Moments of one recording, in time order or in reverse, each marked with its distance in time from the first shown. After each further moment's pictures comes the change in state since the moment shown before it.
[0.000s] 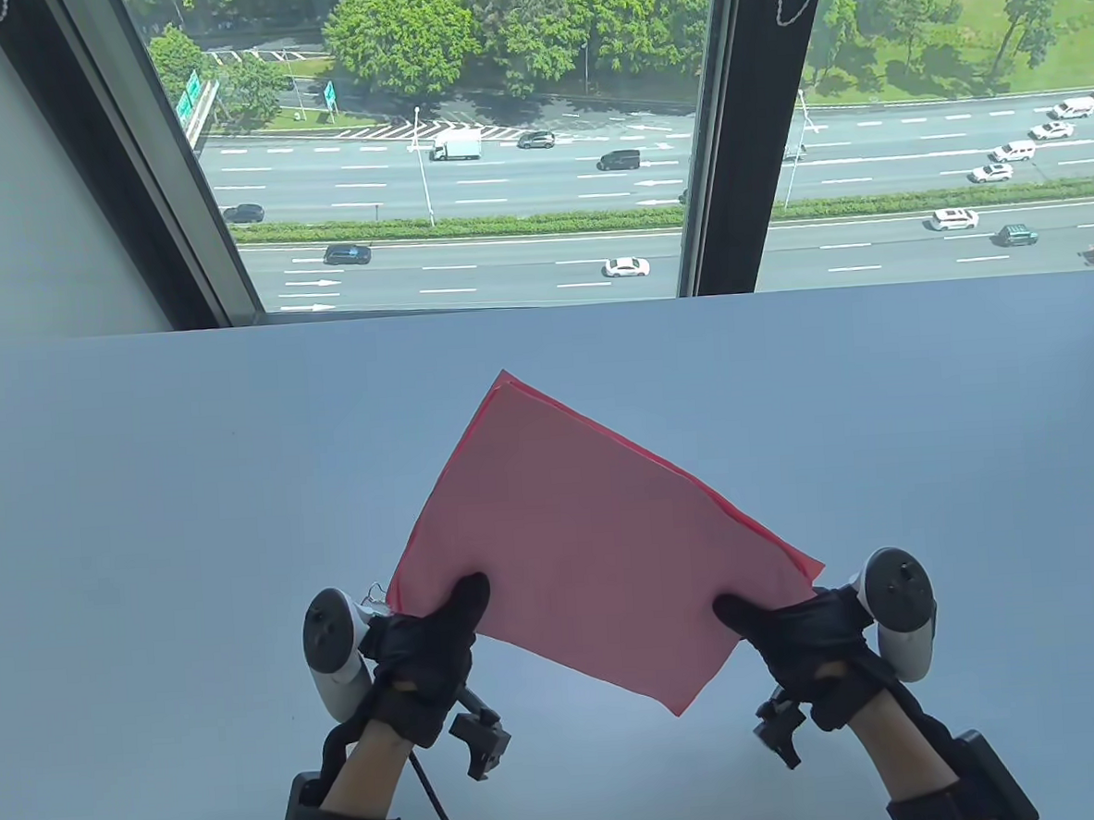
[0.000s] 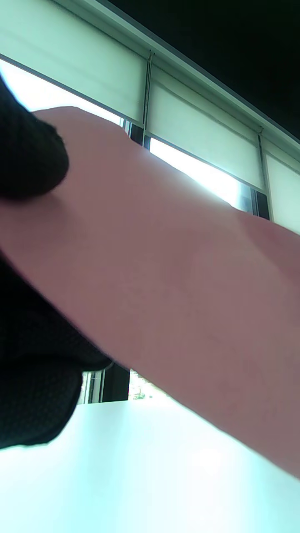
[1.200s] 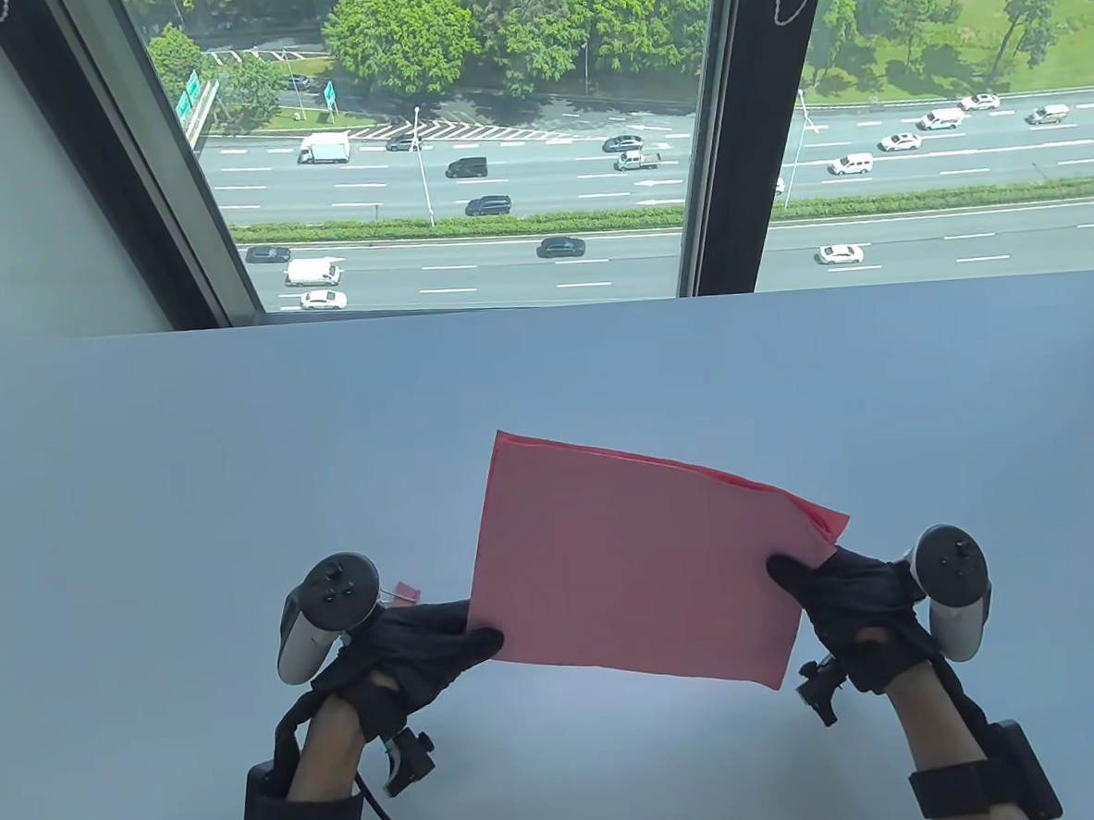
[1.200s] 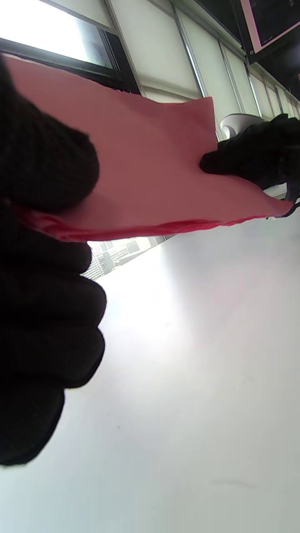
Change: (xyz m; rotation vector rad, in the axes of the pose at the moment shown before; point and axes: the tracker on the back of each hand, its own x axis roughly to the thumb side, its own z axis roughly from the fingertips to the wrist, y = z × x) left_hand -0.003 0.028 -0.007 -0.400 0.328 -0.586; right_hand -0.011 -0.051 -0.001 -0.135 0.056 0.066
